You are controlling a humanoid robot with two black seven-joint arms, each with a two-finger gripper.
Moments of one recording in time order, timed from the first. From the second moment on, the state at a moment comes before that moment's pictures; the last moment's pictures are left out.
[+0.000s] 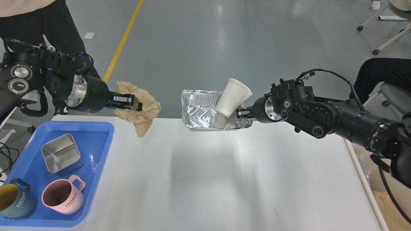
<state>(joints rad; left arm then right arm) -0.98 0.65 -0.79 -1.45 1.07 -0.96 0.54 1.22 -0.19 -0.03 0.79 -1.09 0.43 -0.05</state>
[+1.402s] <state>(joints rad) -1.59 0.24 -0.46 -0.73 0.79 -0.96 0.54 1.25 -0.15 -0.04 0.77 -1.09 0.44 -0.05</state>
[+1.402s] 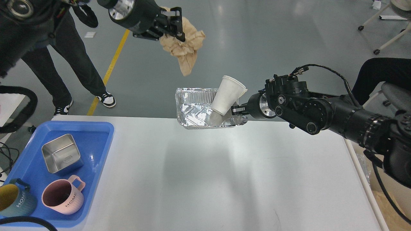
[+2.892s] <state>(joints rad) -1.33 0.03 -0.45 -0.67 1.00 -0.82 0.43 1.25 -0.16 -0.03 0.77 -1.09 0.45 -0.05</state>
